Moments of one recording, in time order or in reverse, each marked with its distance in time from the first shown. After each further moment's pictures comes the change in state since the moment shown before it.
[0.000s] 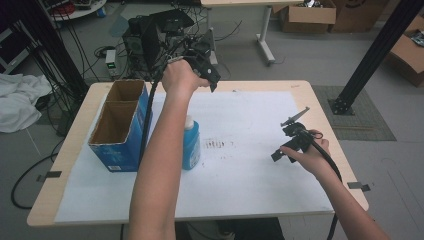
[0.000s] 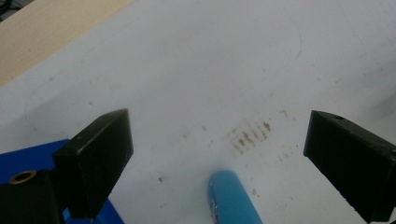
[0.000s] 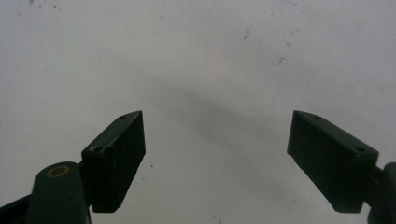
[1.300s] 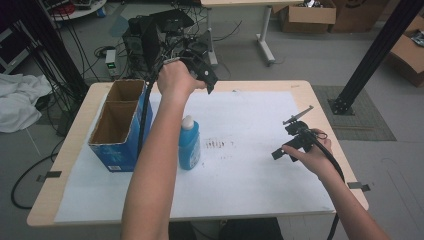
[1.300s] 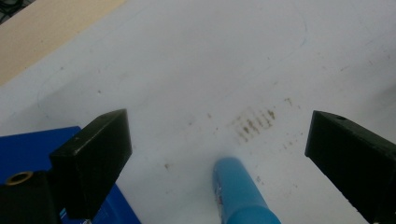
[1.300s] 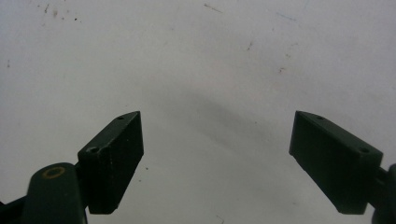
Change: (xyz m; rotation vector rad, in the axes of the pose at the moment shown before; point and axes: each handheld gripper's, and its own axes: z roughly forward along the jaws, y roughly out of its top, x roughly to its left) left arm -0.004 -0.015 -0.010 0.009 0.028 0.010; right arm 0.000 -0.002 -0.009 -0.054 0.024 -0.010
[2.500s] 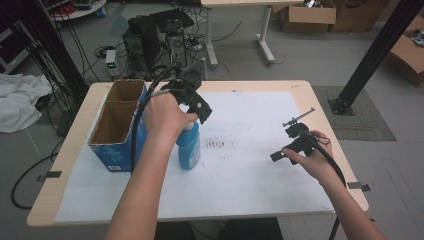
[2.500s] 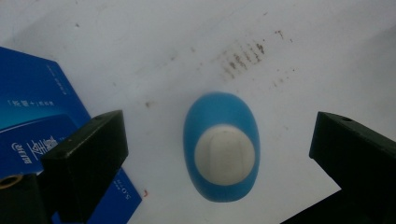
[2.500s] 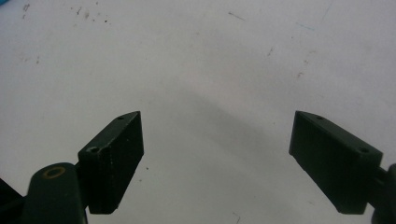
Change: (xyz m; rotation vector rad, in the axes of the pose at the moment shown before) left arm -0.034 -0.084 -0.008 0.034 0.029 0.001; right arm 0.014 -0.009 -0.008 -0.057 0.018 -0.041
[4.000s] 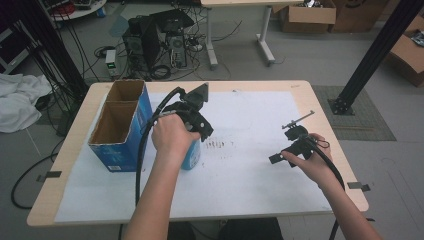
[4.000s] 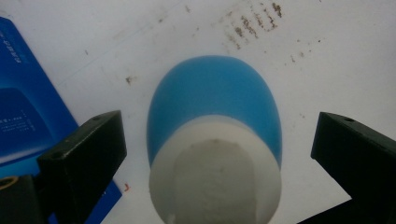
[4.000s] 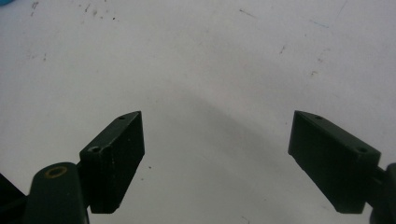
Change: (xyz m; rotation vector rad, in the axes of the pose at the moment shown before) left arm -0.011 -0.015 0.056 0.096 0.022 -0.031; right arm 0.003 -0.006 0.004 -0.018 0.017 -0.015
